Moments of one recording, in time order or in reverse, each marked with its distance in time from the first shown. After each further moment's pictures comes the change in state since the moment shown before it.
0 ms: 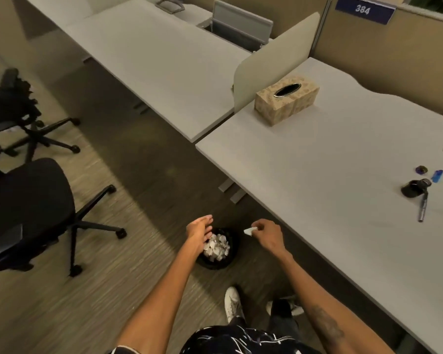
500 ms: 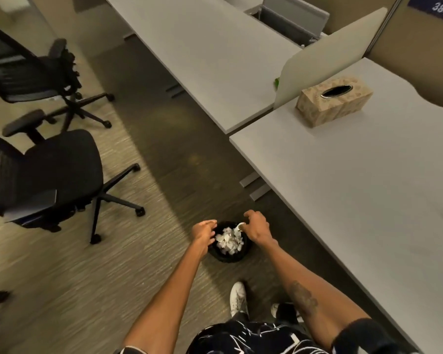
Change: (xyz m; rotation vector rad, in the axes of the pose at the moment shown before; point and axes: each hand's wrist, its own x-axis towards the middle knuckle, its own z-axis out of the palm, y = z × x) left_hand 0.009 -0.014 -0.056 0.005 0.098 -0.052; right_hand 0.017 -0.079 0.069 -0.209 -0.211 -0.048
